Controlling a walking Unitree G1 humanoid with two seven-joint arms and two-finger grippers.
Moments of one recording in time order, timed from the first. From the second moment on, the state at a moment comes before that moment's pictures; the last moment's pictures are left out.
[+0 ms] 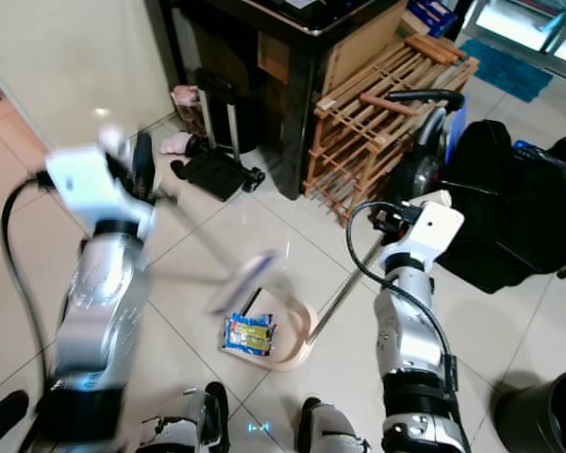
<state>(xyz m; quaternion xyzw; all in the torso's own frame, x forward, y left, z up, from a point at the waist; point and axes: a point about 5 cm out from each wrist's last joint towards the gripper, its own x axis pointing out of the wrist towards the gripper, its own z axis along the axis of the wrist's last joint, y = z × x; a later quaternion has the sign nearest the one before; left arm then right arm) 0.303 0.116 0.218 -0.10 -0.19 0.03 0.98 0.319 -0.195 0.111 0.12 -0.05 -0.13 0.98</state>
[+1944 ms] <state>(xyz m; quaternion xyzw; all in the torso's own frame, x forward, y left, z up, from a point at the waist) 0.288 0.173 0.186 0.07 -0.05 -0.02 1.00 0.291 -0.240 0.225 0.11 -0.09 -0.21 0.97</state>
